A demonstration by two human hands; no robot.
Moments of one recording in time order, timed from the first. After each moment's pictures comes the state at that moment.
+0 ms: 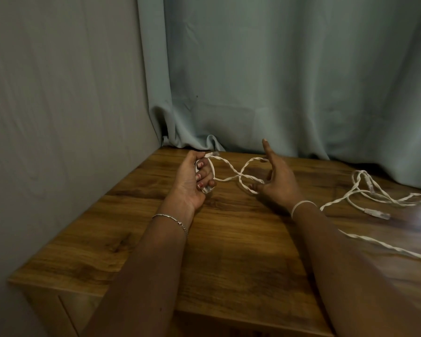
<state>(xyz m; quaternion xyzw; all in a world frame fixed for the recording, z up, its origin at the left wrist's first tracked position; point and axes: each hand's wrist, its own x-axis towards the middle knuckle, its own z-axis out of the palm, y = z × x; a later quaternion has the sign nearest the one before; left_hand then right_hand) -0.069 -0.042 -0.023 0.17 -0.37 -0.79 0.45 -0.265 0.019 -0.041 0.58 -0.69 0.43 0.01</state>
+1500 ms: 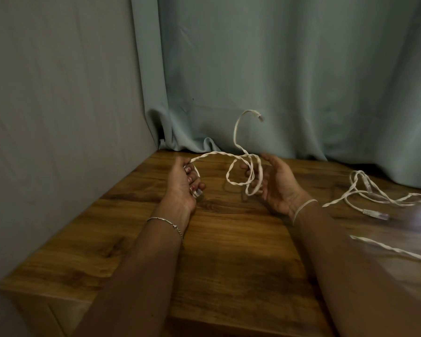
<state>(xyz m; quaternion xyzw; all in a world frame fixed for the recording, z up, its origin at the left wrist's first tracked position) -0.071 -0.045 -0.026 0.27 -0.32 -0.74 0.53 -0.258 0.017 -0.032 0.38 -0.41 0.63 -0.53</state>
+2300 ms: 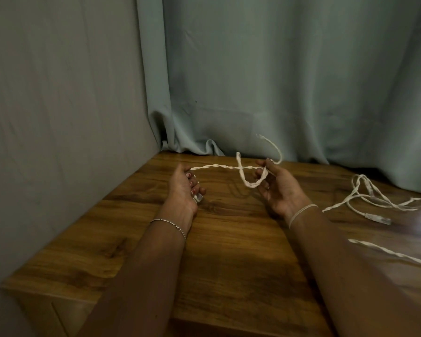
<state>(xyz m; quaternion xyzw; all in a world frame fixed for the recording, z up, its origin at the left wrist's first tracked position) -0.069 -0.045 -0.027 0.32 -0.27 -0.74 0.53 -0.253 0.018 -0.029 0.24 -0.43 0.74 -0.47</state>
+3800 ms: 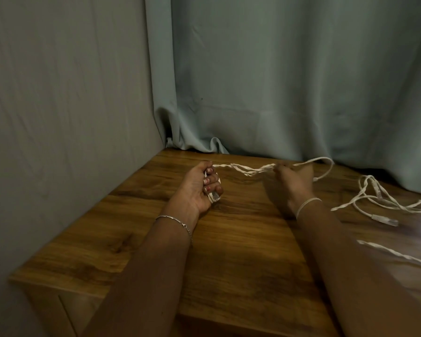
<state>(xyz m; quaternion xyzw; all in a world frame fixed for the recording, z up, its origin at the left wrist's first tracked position) -0.071 -0.042 -0.025 0.24 -0.34 -0.81 0.40 -0.279 -0.001 -0.037 0.25 -0.62 0.72 -0.19</state>
